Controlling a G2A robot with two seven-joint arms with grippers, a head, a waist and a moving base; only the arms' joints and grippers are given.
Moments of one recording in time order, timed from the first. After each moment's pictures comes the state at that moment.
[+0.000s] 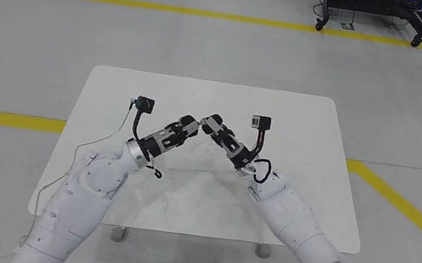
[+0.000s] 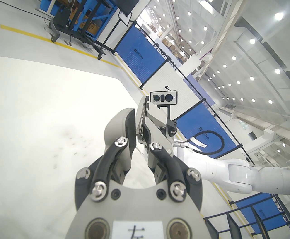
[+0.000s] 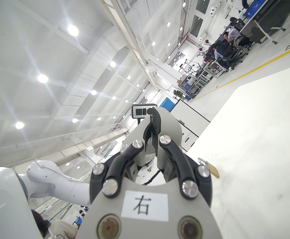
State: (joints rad) left arm 1.32 -1.20 -1.22 -1.54 0.25 -0.47 -0.44; right arm -1.02 -1.40 0.82 -0.89 0.24 -1.01 0.26
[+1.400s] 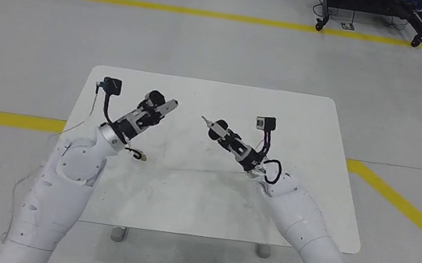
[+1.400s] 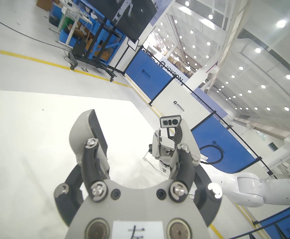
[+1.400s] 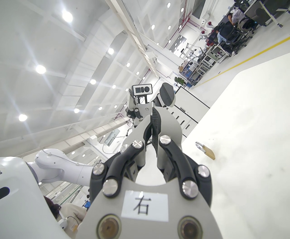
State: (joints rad) left arm 1.30 -1.16 -1.40 -1.54 0.30 -0.54 -0.42; right arm -1.04 -1.39 0.95 -0.86 0.33 -1.01 0.56
